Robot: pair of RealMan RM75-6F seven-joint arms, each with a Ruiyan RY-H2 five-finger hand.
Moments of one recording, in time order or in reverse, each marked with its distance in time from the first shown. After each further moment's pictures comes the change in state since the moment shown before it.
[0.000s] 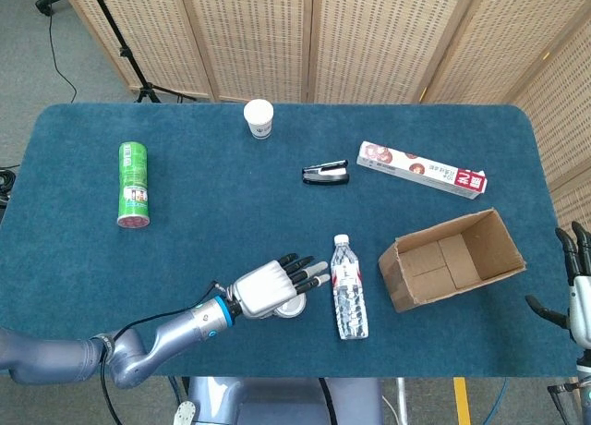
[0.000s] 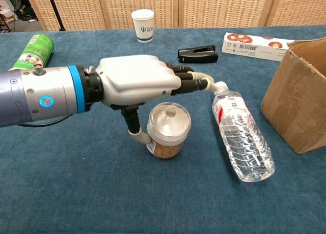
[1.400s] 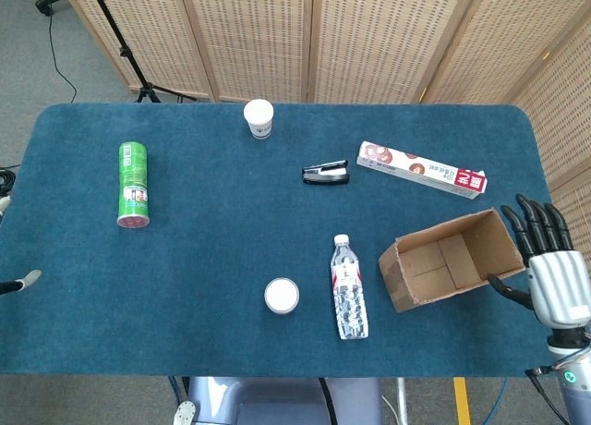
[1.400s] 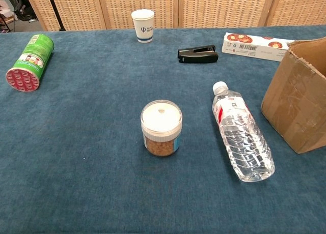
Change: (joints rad) left arm 0.726 0.545 0.011 -0.057 -0.211 0.617 -0.520; right arm 0.132 0.063 0.036 -0.084 -0.190 -0.046 -0.016
